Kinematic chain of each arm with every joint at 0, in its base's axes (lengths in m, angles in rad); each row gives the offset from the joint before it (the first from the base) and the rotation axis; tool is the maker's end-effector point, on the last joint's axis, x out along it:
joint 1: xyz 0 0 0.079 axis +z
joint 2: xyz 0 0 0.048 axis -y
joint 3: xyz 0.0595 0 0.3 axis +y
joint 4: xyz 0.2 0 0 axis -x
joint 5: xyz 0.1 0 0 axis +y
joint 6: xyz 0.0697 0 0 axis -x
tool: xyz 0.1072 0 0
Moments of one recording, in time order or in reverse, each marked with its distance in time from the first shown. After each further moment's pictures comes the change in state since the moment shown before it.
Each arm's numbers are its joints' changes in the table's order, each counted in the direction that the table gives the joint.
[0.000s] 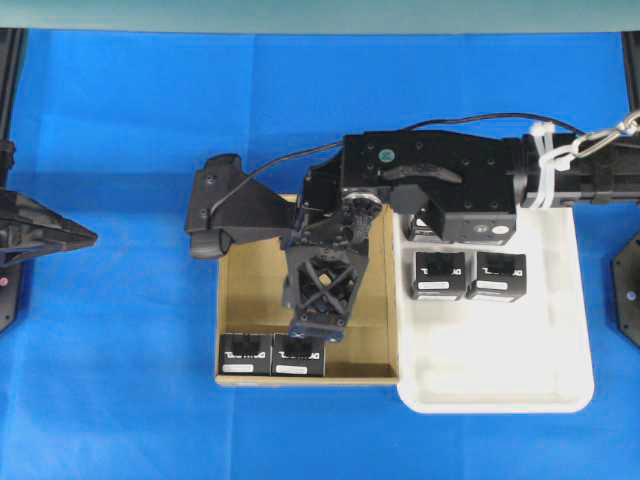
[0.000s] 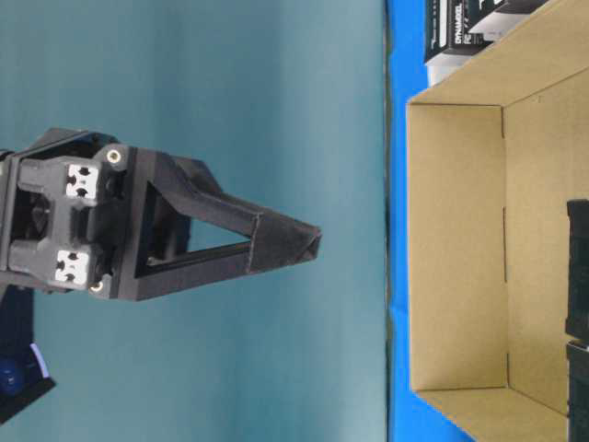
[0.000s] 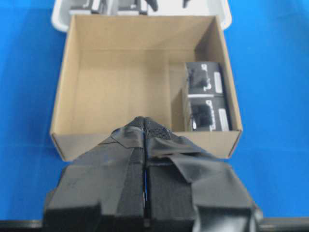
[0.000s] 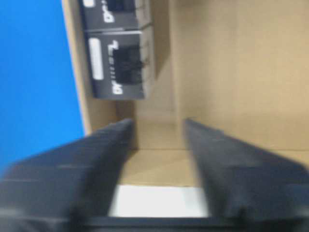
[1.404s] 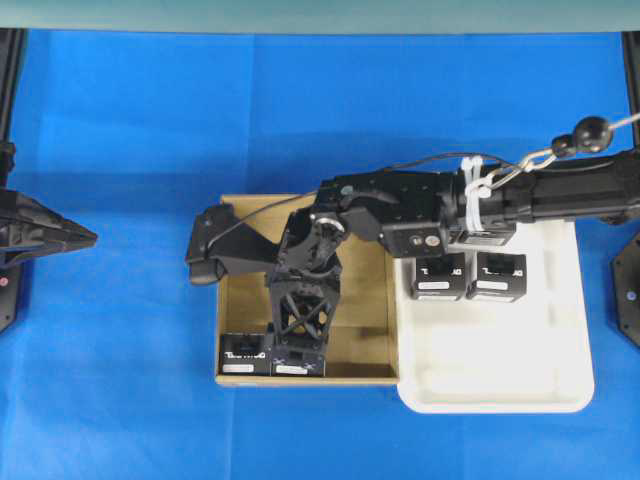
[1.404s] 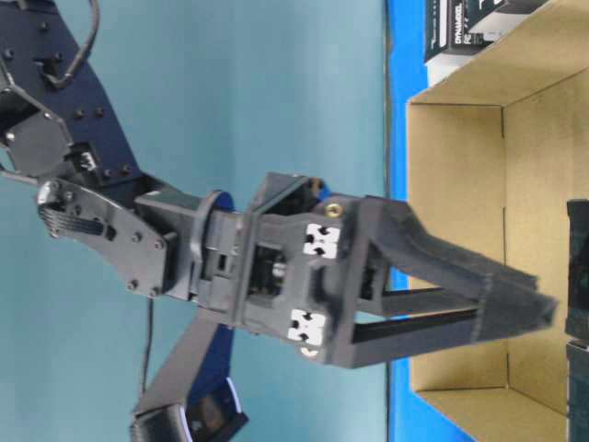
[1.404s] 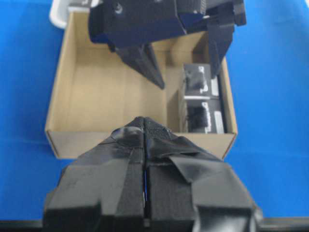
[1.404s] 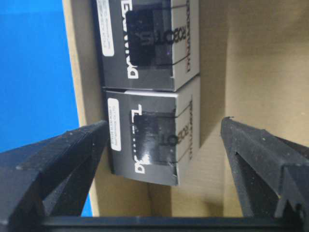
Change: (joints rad) left arm -0.002 0.000 -0.002 0.000 0.000 0.044; right arm -0.014 -0.150 0.132 -0.296 -0.268 0.198
